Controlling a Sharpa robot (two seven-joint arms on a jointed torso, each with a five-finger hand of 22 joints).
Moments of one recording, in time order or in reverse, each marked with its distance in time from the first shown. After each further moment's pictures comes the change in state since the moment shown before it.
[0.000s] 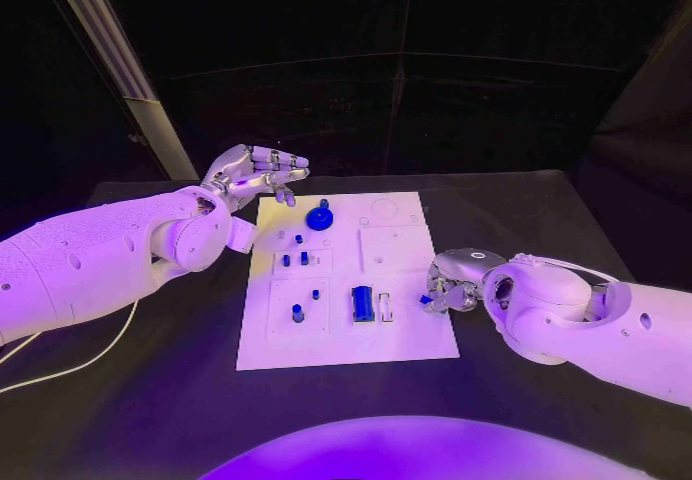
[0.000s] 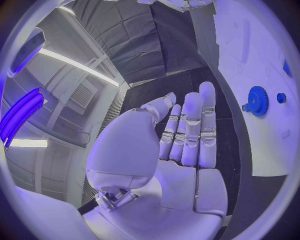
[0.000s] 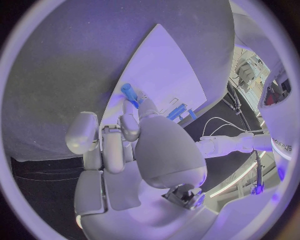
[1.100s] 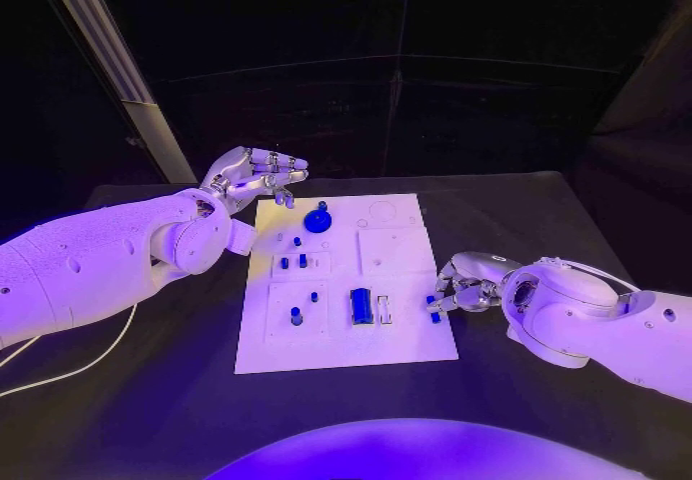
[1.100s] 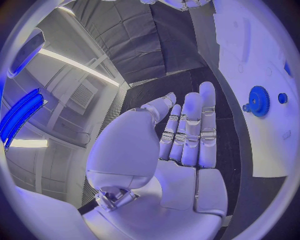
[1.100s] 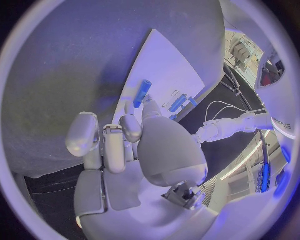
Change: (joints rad) left arm 0.001 0.007 0.000 -0.004 0.000 -0.004 0.002; left_hand 0.000 0.000 0.000 0.000 0.000 0.000 0.000 0.001 0.000 0.000 0.000 0.000 0.000 0.000 0.000 0.000 0.001 0.000 0.000 0.000 0.000 0.001; right arm 0.001 -0.067 -0.011 -0.004 0.163 -0.093 0.069; right_hand -0.101 -0.033 -0.102 0.076 -0.050 -0.019 0.003 0.053 -0.075 0.025 0.001 0.039 0.021 0.001 -0.002 0.021 0.000 0.000 0.004 -0.004 0.017 0.016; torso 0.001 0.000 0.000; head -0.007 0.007
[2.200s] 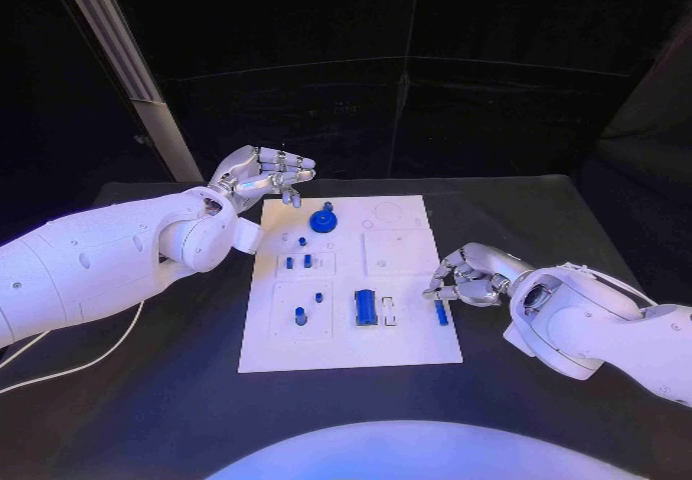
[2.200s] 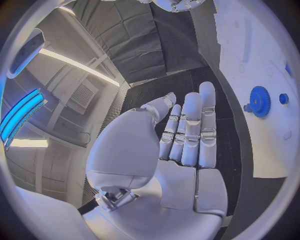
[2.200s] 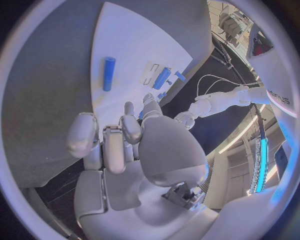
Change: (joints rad) left arm 0.004 0.008 0.001 -0.001 0.000 -0.001 0.000; left_hand 0.000 0.000 0.000 0.000 0.000 0.000 0.000 0.000 0.000 0.000 0.000 0.000 0.000 0.000 0.000 0.000 0.000 0.000 0.000 0.000 0.000 0.000; right arm 0.004 -0.052 0.001 0.068 0.178 -0.201 0.071; right_hand -0.020 0.003 0.022 -0.001 -0.023 -0.031 0.006 0.018 0.009 0.000 0.000 0.004 -0.002 0.000 0.000 0.000 -0.001 0.000 0.004 -0.004 0.003 0.003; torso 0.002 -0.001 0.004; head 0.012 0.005
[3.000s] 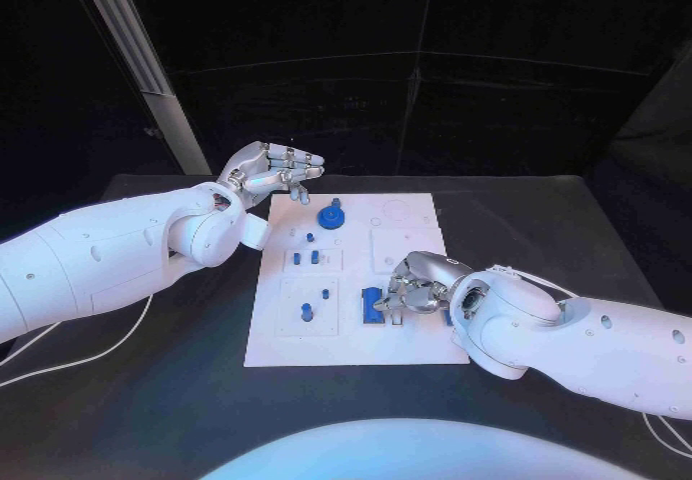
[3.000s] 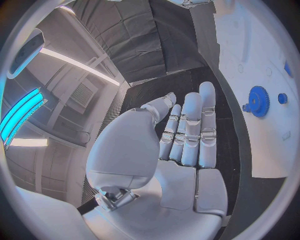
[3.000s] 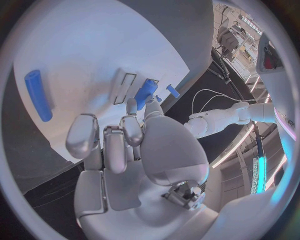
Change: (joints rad) left arm 0.002 0.007 0.001 0.000 0.000 0.000 0.000; left_hand 0.000 0.000 0.000 0.000 0.000 0.000 0.000 0.000 0.000 0.000 0.000 0.000 0.000 0.000 0.000 0.000 0.000 0.000 0.000 0.000 0.001 0.000; right arm -0.012 0.259 -0.001 -0.065 -0.139 0.059 -0.136; right_hand 0.005 -0.027 0.015 -0.015 -0.070 0.083 -0.036 0.093 0.048 0.020 -0.031 0.038 0.027 -0.003 -0.015 0.006 0.000 0.000 0.009 -0.009 0.004 0.018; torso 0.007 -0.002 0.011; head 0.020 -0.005
